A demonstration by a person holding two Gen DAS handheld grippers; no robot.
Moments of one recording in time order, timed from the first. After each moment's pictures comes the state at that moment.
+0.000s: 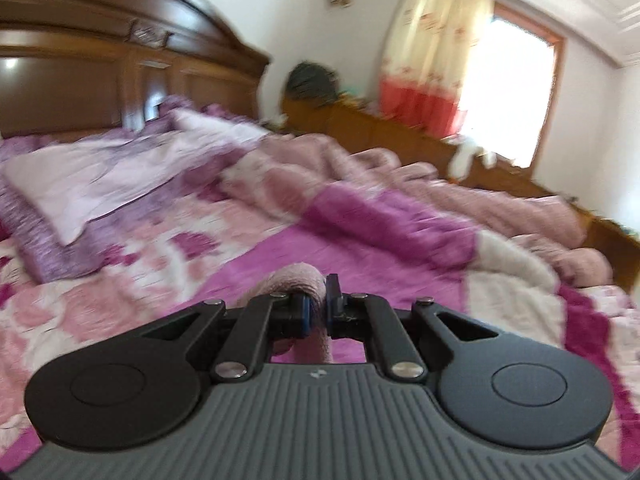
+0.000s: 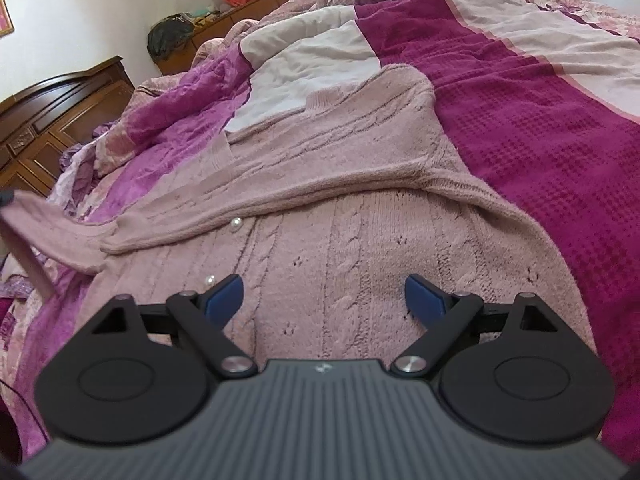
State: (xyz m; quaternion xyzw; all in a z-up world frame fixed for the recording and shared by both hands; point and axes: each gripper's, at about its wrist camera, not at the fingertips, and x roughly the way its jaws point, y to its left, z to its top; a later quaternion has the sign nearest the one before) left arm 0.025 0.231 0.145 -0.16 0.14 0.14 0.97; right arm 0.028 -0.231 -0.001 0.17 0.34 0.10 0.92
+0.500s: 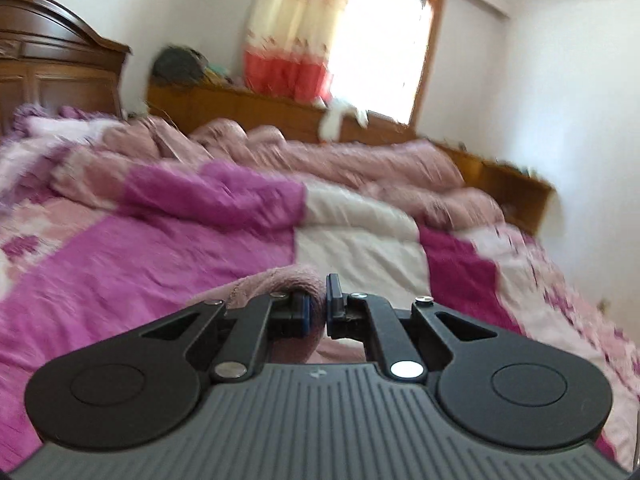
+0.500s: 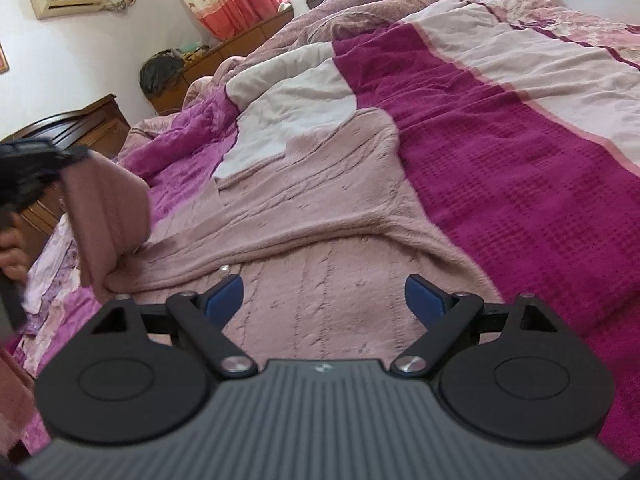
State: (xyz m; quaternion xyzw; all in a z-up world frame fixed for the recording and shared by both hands) left arm 0.094 0.026 0.151 -0.11 0.17 -0.03 0.98; right arm 0.018 -0.267 0.016 0.21 0.31 0.08 0.93
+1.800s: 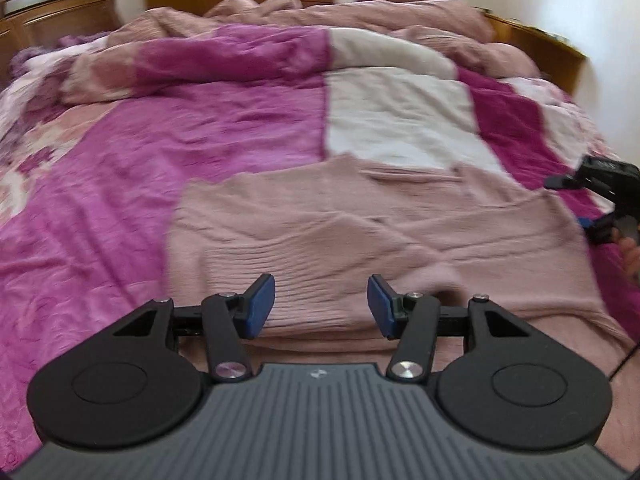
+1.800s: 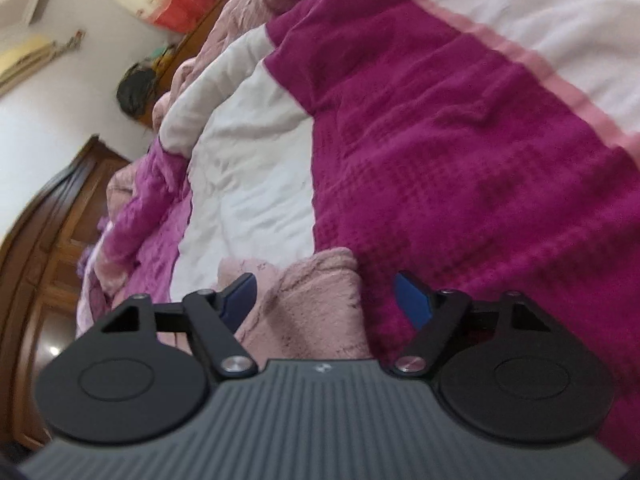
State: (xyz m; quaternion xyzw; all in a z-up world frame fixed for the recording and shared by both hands) left arm 0.090 0.052 0.061 -0.04 0.36 0.01 0.93; right arm 0.275 -0.349 -0.010 0.33 0.39 0.13 0.85
